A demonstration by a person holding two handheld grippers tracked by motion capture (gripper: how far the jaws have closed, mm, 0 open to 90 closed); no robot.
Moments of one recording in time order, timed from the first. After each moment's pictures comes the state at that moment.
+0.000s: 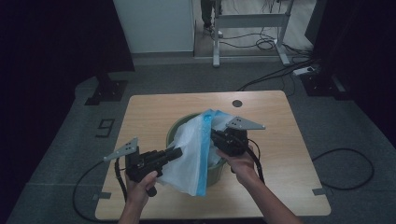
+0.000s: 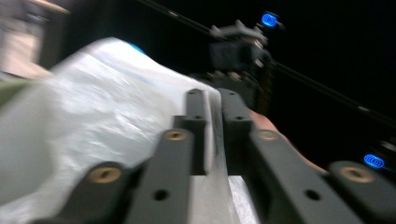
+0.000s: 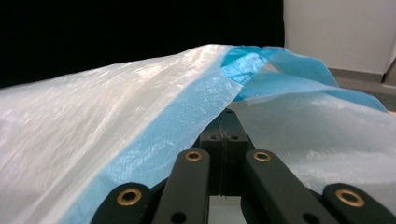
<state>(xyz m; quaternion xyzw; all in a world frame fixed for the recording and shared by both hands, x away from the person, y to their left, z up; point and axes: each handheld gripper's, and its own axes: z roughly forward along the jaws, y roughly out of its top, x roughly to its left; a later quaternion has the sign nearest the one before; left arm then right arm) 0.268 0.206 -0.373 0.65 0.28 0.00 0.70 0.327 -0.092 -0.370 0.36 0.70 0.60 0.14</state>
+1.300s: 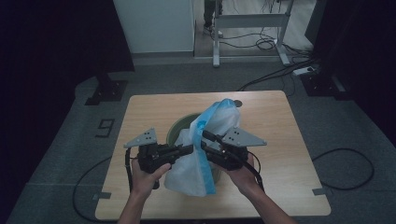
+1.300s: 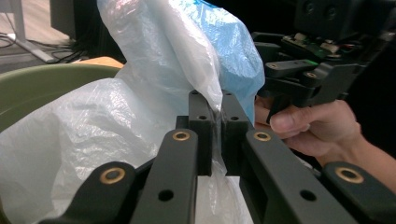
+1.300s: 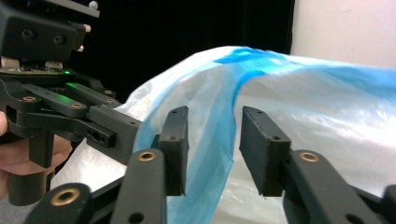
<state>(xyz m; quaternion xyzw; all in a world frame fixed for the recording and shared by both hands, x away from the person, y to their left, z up) 0.287 0.173 -0.353 0.75 0.27 0.01 0.61 0.283 -0.082 -0.352 0.29 0.71 0.62 0.19</state>
